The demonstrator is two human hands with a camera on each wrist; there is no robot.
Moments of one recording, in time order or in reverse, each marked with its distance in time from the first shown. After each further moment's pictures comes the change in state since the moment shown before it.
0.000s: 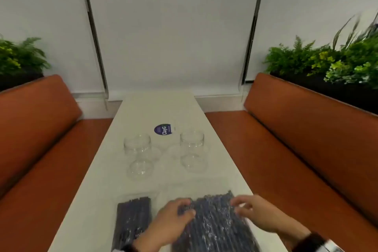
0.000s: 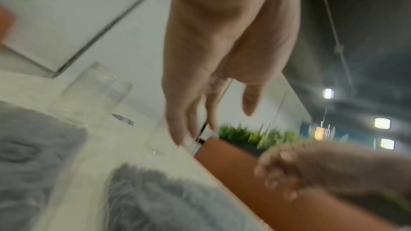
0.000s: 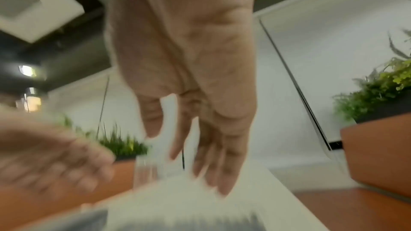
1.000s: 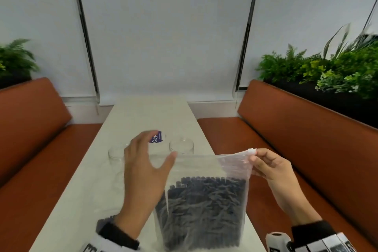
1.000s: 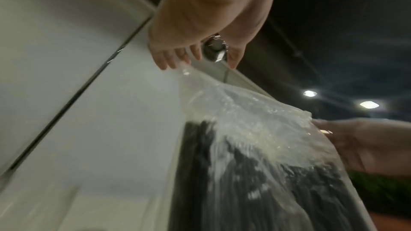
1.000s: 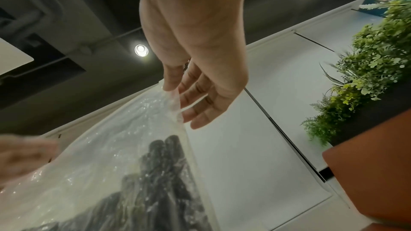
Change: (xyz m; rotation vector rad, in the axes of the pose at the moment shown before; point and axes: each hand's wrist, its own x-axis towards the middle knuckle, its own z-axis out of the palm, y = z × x) left_hand -0.038 0.093 -0.086 -0.068 0.846 0.630; right_hand -0.011 -0.048 -0.064 0.858 0.658 -0.446
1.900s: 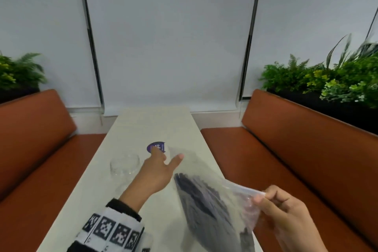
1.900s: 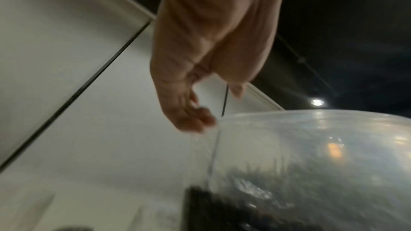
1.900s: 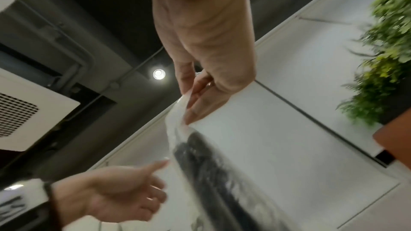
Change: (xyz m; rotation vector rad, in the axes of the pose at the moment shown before) left_hand 0.045 -0.001 0.020 0.091 -0.461 -0.405; right_hand -0.055 -0.015 0.007 0.240 -0.140 0.122
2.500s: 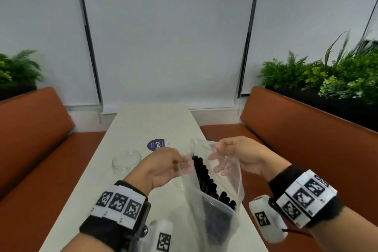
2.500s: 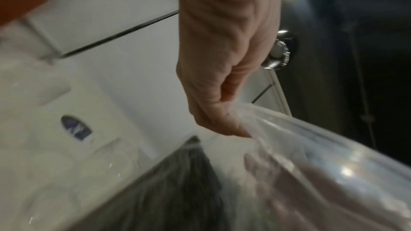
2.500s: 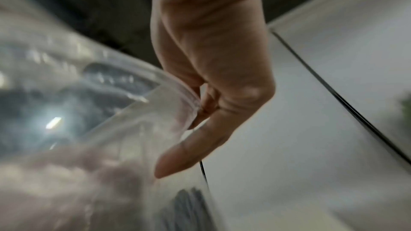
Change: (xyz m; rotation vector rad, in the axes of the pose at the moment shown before) left_hand 0.016 0.006 -0.003 -0.867 -0.374 -0.258; right_hand 0.115 -0.037 0.050 -0.361 -0.280 0.378
